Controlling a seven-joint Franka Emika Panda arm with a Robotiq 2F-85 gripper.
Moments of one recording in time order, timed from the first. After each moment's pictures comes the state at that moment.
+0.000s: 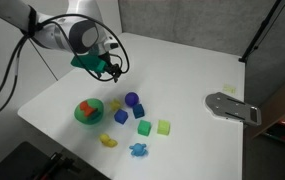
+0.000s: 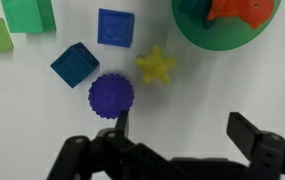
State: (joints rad) arm 0.10 0.35 0.04 -2.16 -0.01 2.54 0.05
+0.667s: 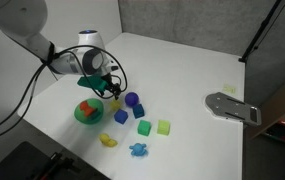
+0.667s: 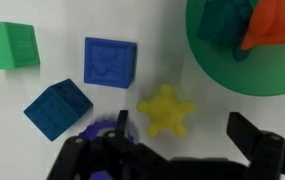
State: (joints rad) arm 0.20 0.60 -0.03 -2.08 -0.11 2.58 0.21
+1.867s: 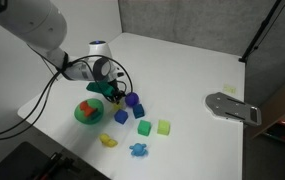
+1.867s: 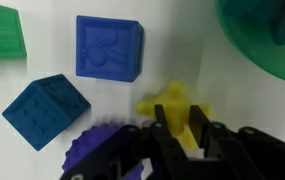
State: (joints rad) arm 0.21 0.77 -0.06 -1.93 -0.11 2.58 0.21
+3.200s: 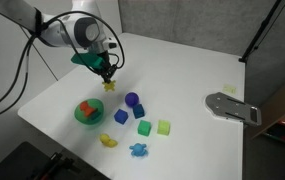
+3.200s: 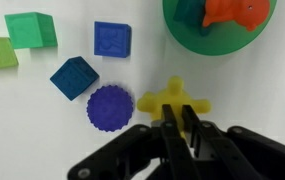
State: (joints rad) arm 0.17 0.44 0.00 -2.01 -0.06 2.37 0.19
